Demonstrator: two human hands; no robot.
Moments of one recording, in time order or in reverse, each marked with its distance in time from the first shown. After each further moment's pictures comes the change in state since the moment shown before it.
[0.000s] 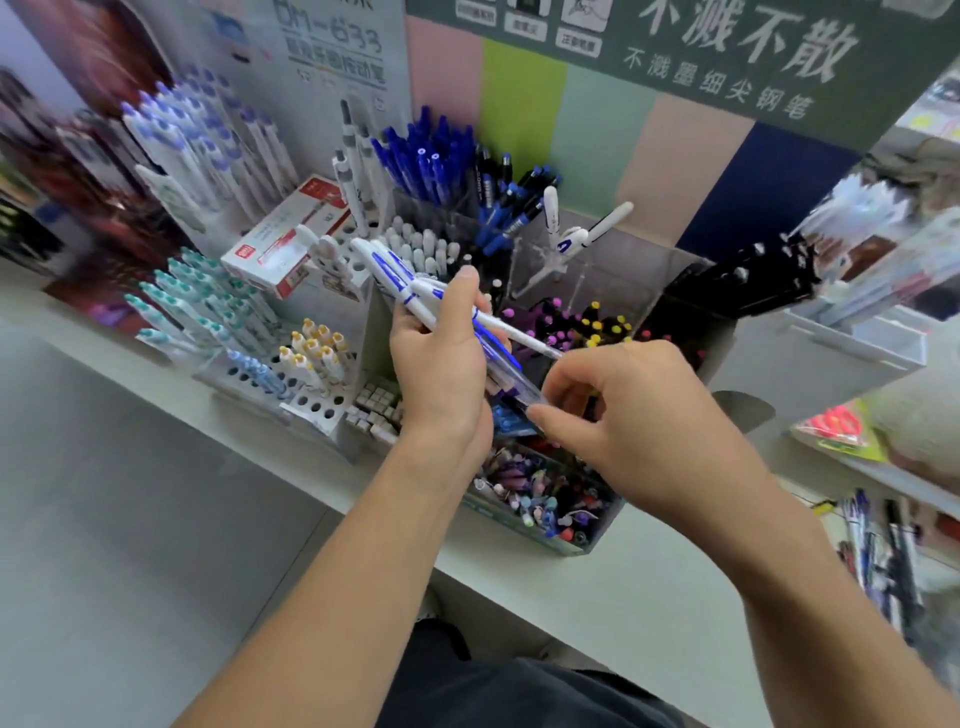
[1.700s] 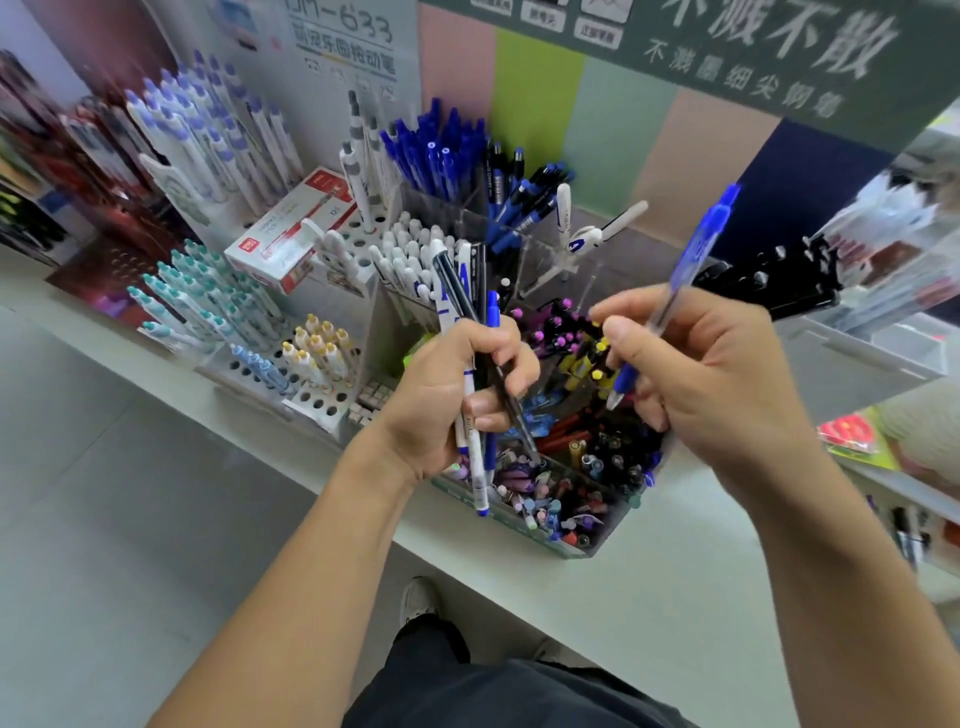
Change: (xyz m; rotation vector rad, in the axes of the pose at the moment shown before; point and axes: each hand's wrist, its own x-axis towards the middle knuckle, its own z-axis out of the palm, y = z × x) left_hand 0.017 0.007 -0.039 -0.012 -0.854 -0.432; right_hand 0.008 0.019 -0.007 0.907 0.249 0.153
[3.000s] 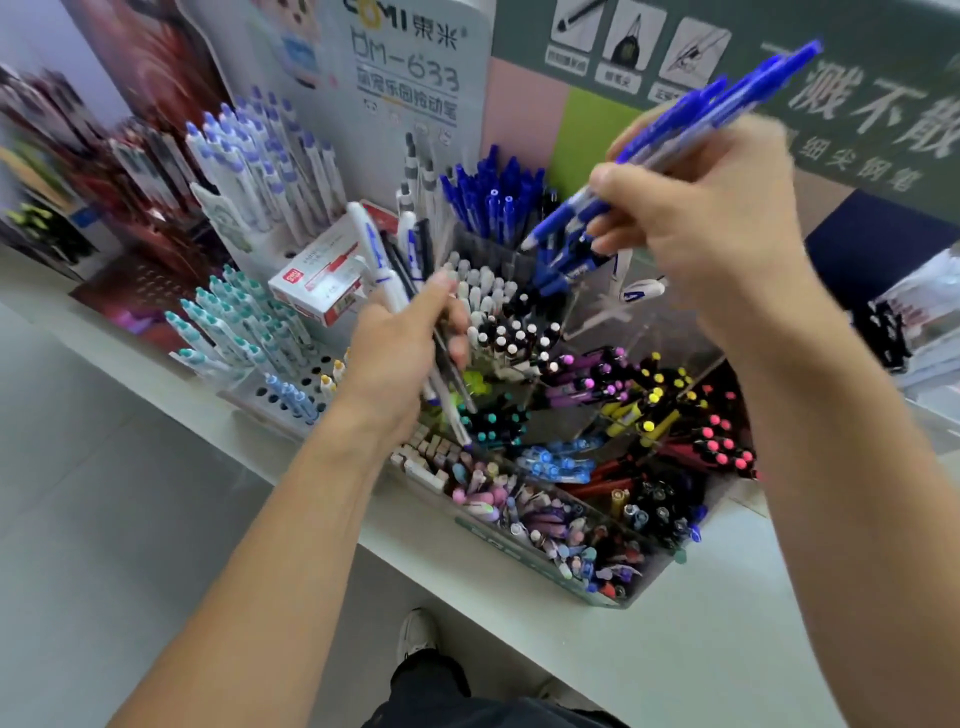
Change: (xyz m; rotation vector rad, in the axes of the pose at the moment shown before) left_hand 0.005 0.063 -0.043 0.372 0.581 0.309; right_hand 0.106 -0.063 0.046 -0.128 0.057 -0.232
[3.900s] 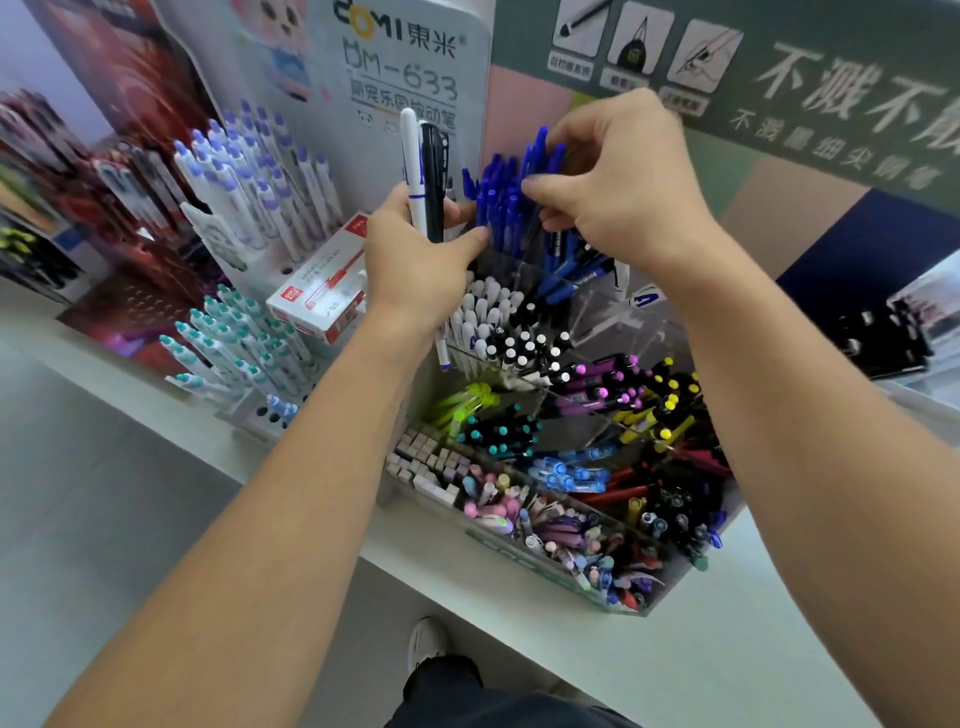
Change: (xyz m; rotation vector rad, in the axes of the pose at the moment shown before) left_hand 0.077 0.017 0.013 0.351 0.191 0.324; right_hand 0.055 0.013 0.037 -0.413 -0.078 -0.044
